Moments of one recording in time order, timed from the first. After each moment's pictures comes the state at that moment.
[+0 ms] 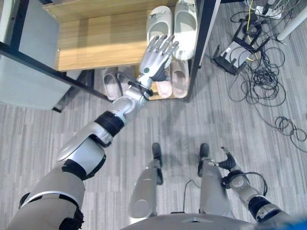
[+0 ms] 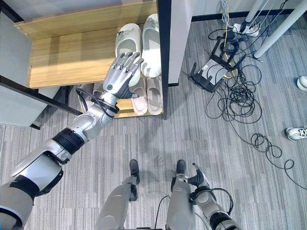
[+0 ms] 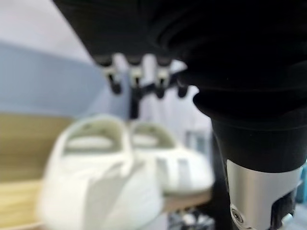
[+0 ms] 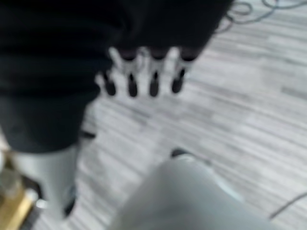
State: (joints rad) left arm -0.97 0.49 -0.76 0.59 0.73 0.04 0.61; right arm -0.18 -0.33 0.41 1.00 -0.03 -0.17 -0.36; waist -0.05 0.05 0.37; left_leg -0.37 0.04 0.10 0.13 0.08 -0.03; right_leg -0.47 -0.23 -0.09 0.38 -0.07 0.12
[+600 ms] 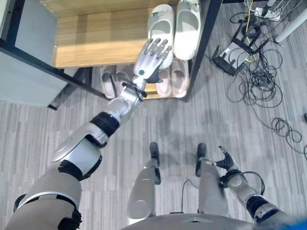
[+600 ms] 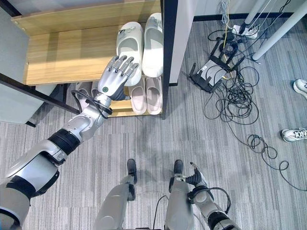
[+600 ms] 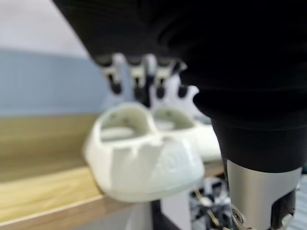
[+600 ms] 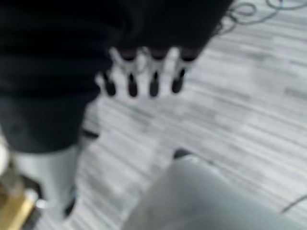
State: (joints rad) left arm -0.97 0.53 -0.78 0.61 0.80 0.08 0.61; right arm -0.18 -0.31 0.41 1.00 -0.02 -0.18 -0.36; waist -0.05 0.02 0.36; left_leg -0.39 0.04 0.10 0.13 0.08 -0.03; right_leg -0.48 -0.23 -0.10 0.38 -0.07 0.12
